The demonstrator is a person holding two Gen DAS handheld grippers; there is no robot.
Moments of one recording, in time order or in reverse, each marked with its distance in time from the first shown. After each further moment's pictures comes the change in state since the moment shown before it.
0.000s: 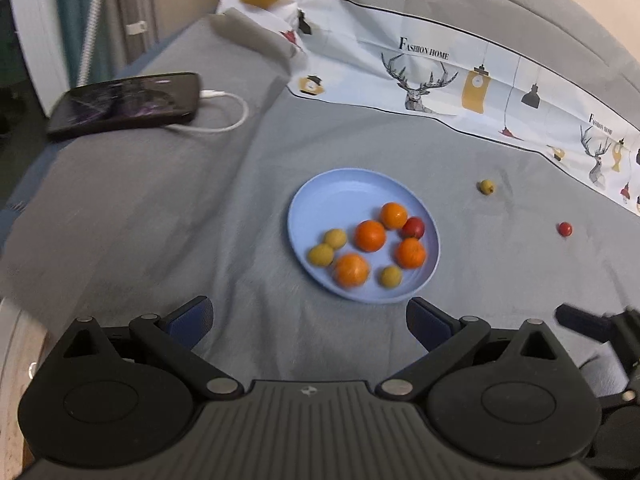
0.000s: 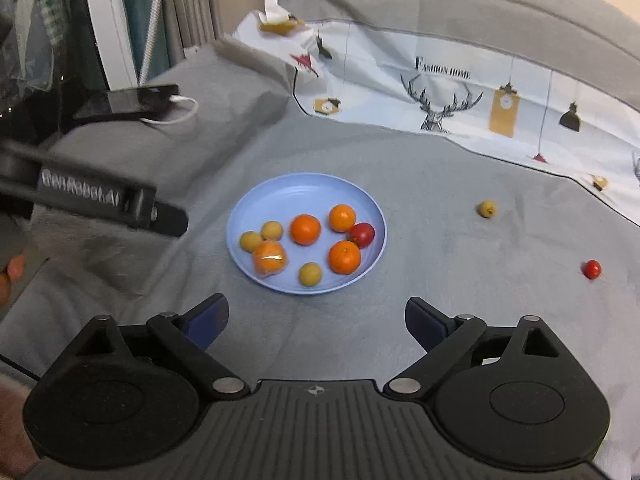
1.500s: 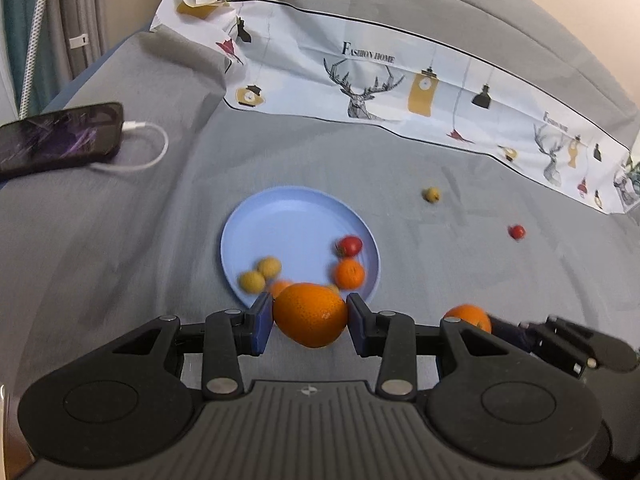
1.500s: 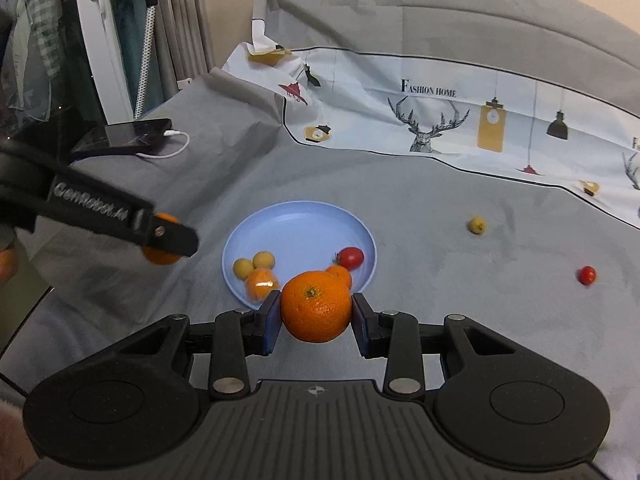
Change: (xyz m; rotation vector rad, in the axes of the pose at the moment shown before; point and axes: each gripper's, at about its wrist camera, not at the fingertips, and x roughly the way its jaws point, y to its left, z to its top) left arm 0.020 -0.027 0.041 0.047 0.008 -0.154; right arm 0.004 -0.017 0.006 0.045 -0.064 0.011
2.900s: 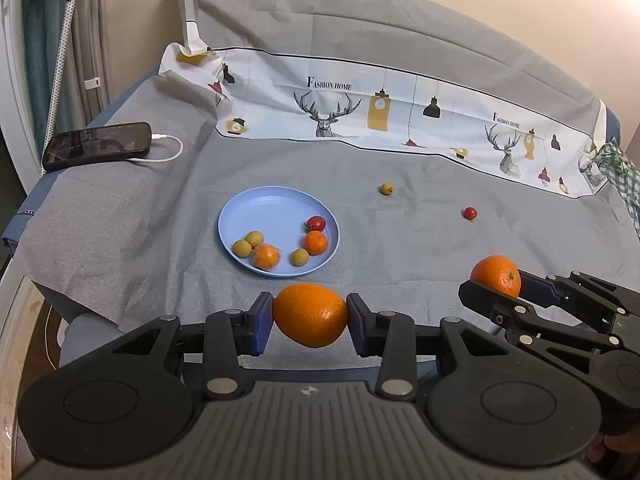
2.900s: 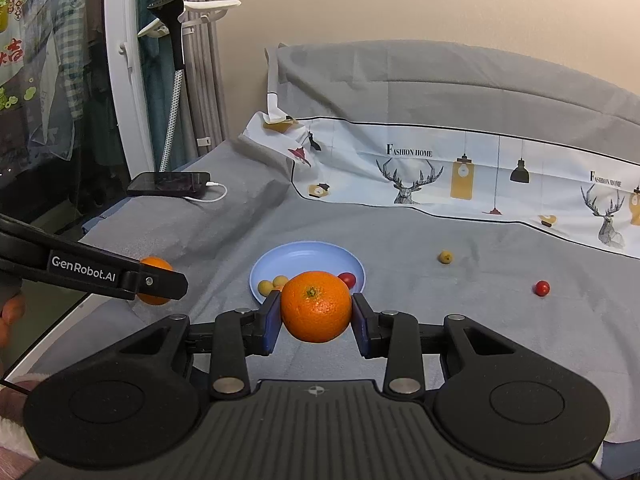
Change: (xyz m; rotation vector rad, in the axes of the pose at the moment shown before) left arm -0.127 -0.033 -0.107 0.075 -0.135 -0.016; right arm -0.140 0.013 -0.051 -0.008 -0.197 -0.020
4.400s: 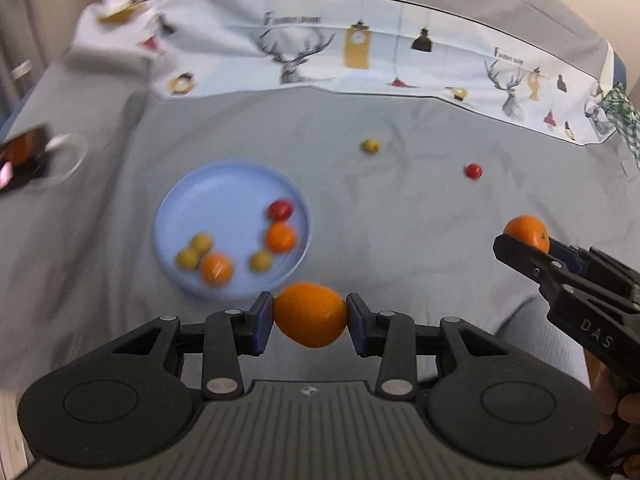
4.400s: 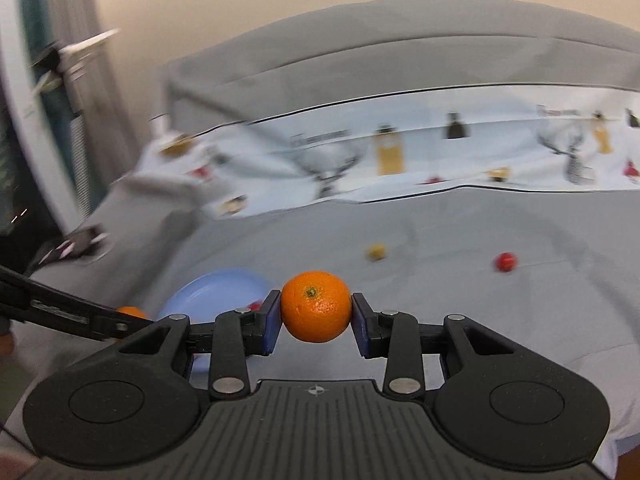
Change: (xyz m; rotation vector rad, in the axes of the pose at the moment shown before) left arm 0.118 -0.032 0.061 0.076 0.222 -0.027; right arm 0.071 -0.114 0.016 0.233 0.015 -0.071
